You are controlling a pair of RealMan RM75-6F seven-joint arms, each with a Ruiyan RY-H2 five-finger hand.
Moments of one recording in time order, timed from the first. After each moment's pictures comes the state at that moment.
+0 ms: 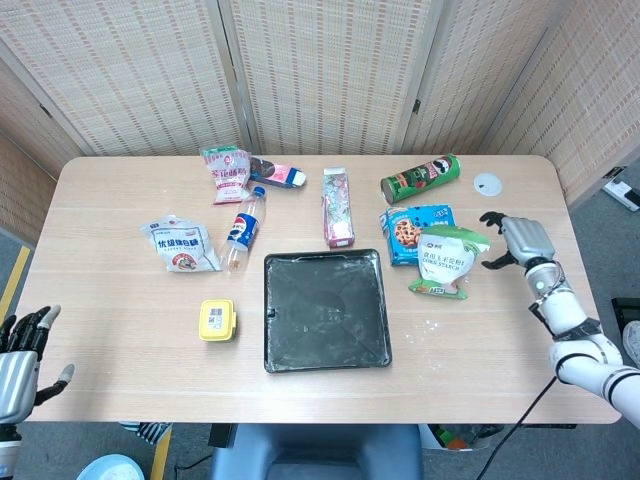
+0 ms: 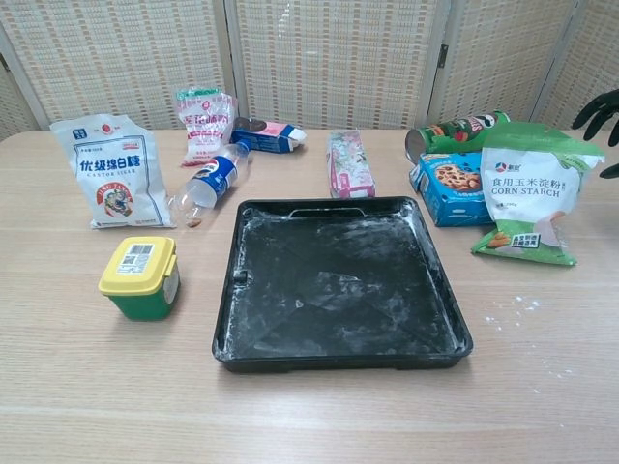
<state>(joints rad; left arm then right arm) -0.05 -1.17 -0.03 -1.59 1.46 1.52 0.12 0.68 -1.35 0.23 -0.98 -1.17 0.59 0.24</state>
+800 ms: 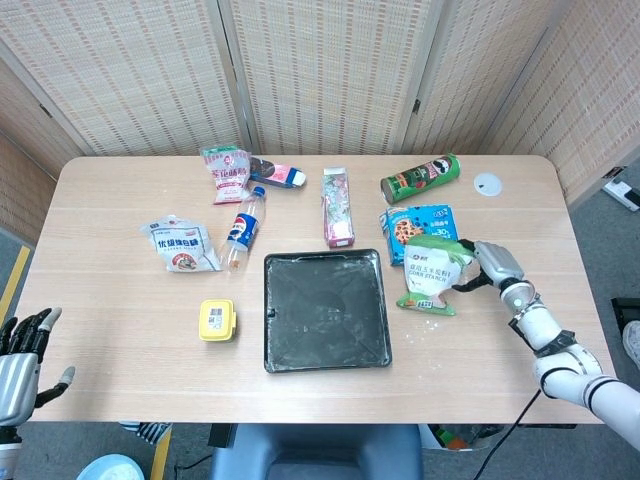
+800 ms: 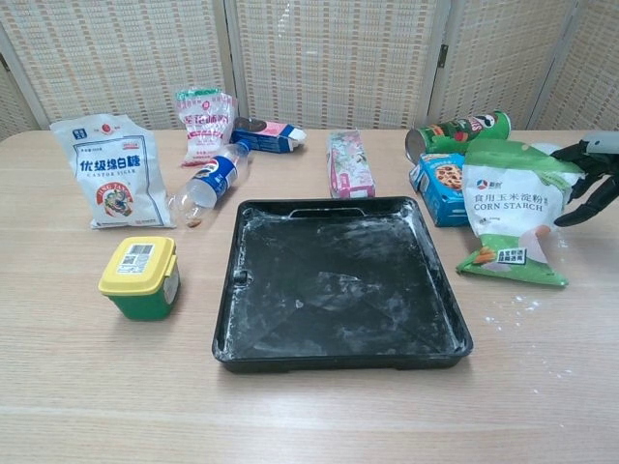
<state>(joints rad) -0.04 -1.17 -0.03 -1.59 1.47 1.52 0.12 0.66 -1.42 0.16 -0.98 -1.34 0.58 0.60</state>
